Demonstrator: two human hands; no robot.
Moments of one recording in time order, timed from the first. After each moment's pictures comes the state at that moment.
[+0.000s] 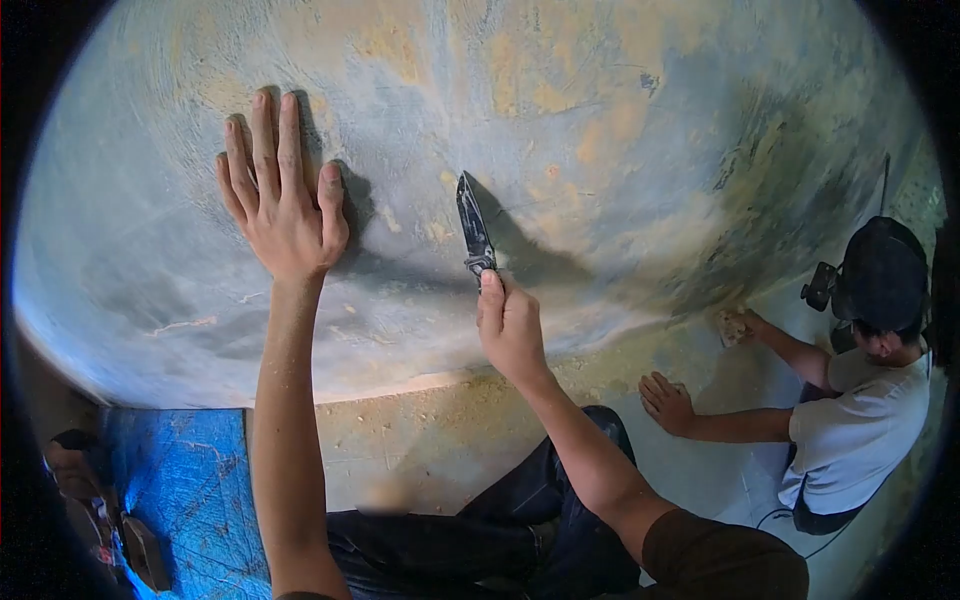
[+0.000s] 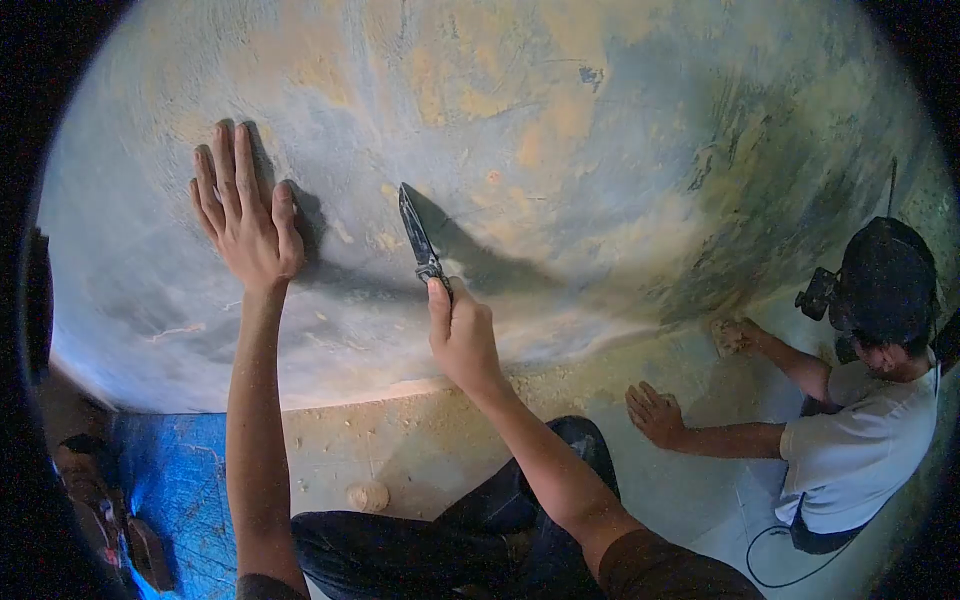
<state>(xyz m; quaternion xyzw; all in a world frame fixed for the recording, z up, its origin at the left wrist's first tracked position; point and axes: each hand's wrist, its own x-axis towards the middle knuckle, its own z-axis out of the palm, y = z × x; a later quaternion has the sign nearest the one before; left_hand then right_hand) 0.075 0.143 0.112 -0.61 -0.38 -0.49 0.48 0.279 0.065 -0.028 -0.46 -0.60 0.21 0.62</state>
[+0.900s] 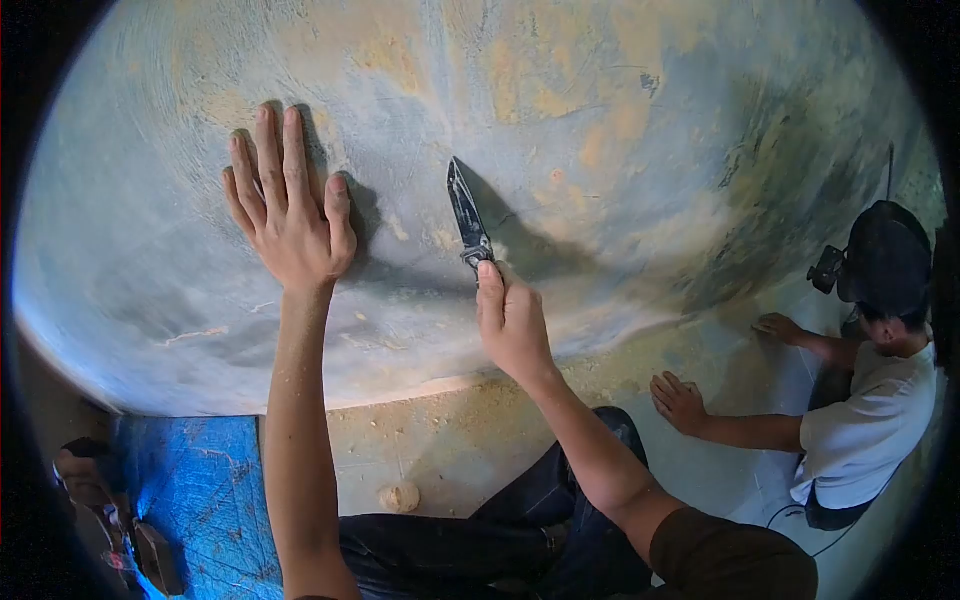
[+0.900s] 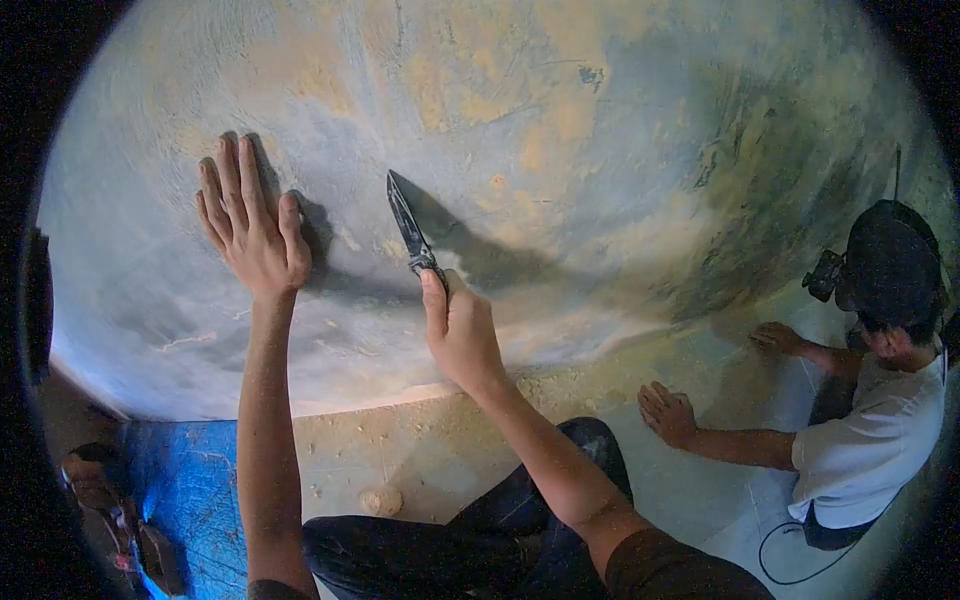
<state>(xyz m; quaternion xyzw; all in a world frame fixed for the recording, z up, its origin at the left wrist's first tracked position) 0.075 0.143 0.114 -0.61 -0.39 -0.48 0.49 0.272 0.059 0.004 -0.46 -0.60 0.25 0.60</state>
